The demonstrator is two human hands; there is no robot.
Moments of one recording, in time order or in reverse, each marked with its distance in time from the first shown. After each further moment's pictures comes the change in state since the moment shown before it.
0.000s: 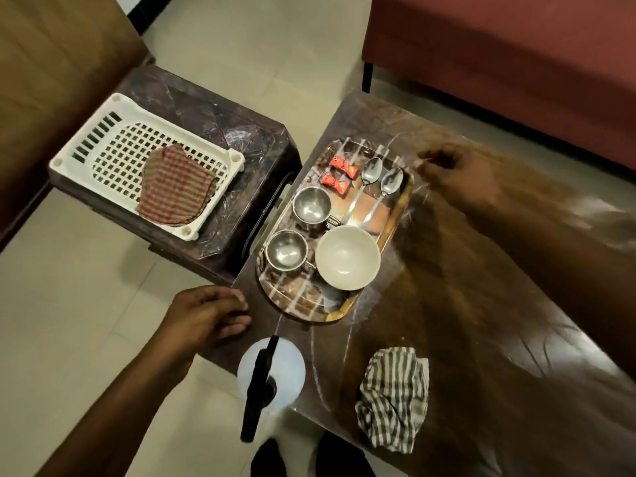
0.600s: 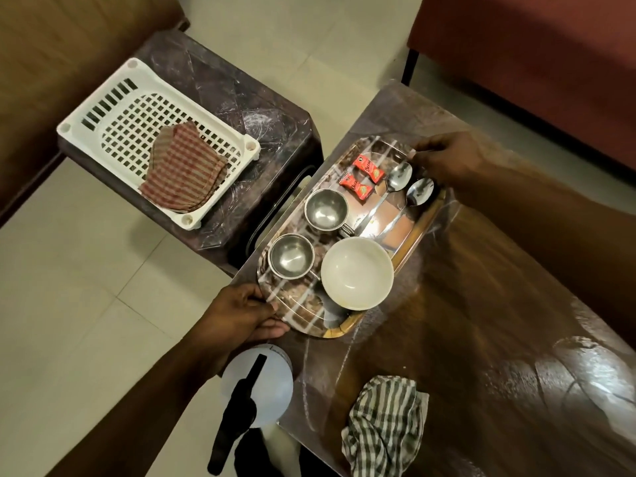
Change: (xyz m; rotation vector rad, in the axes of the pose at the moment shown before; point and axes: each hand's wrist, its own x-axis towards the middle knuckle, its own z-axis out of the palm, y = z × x) left_hand 0.011 -0.007 0.054 -0.028 -0.125 -0.085; right_hand 0.106 -0.006 0.050 -0.033 -0.130 0.067
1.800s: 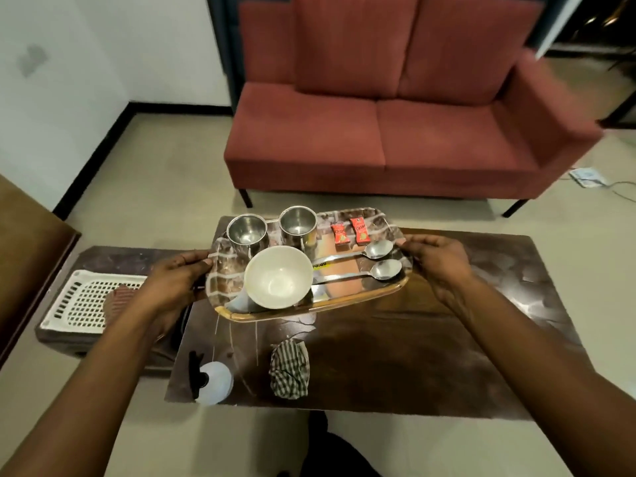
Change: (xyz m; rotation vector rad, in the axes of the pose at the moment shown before) left_hand -0.306 0.168 0.098 0.301 -0.226 0.550; right_hand -0.489 0.037 -0.278 0.849 0.559 0.175
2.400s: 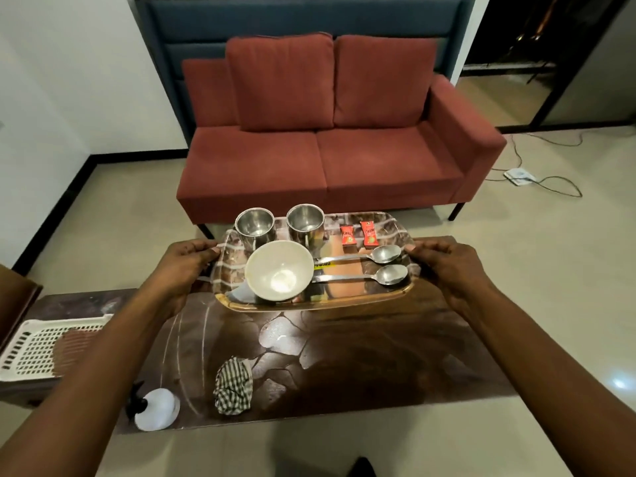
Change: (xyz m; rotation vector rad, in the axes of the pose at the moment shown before) left_hand -0.075 0.088 0.179 0.189 -0.059 0.151; right_hand -0.065 -0.064 -0.219 0.062 0.127 -0.111
